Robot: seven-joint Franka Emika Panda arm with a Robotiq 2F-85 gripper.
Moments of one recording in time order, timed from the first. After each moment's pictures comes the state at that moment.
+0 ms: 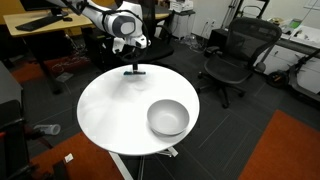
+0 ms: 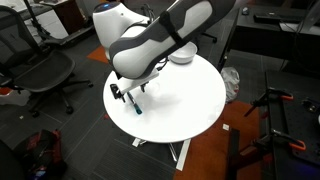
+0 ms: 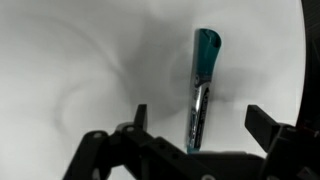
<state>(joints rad) 0.17 1.00 0.00 -1.24 0.02 2.25 0.69</state>
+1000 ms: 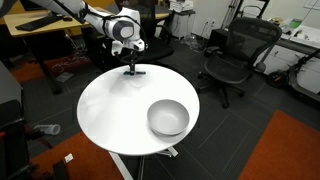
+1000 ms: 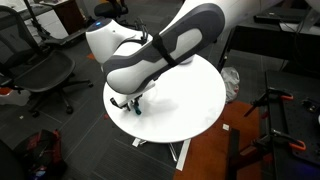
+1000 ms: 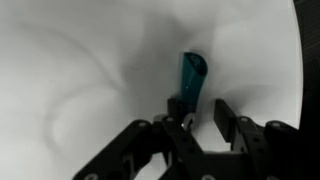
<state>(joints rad) 0.21 1.11 0.00 -1.10 0.02 2.17 0.69</state>
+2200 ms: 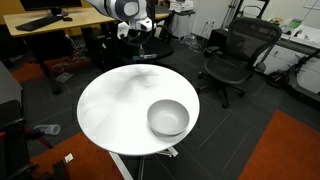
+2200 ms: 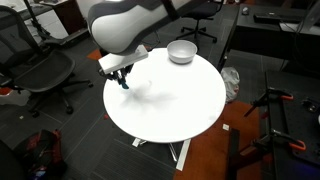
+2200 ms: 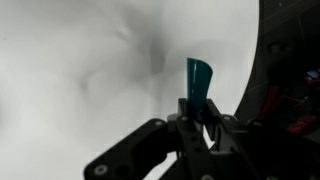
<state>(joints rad) 0.19 0.98 -0.05 -1.09 0.02 2.17 0.69</state>
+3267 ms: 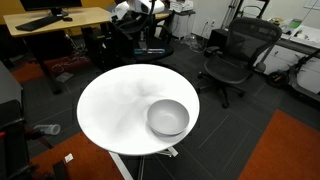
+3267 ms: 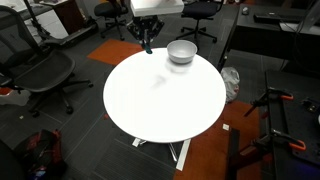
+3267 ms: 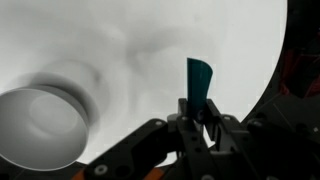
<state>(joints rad) 0.07 0.53 -0.09 -1.60 0.07 2.26 0.71</state>
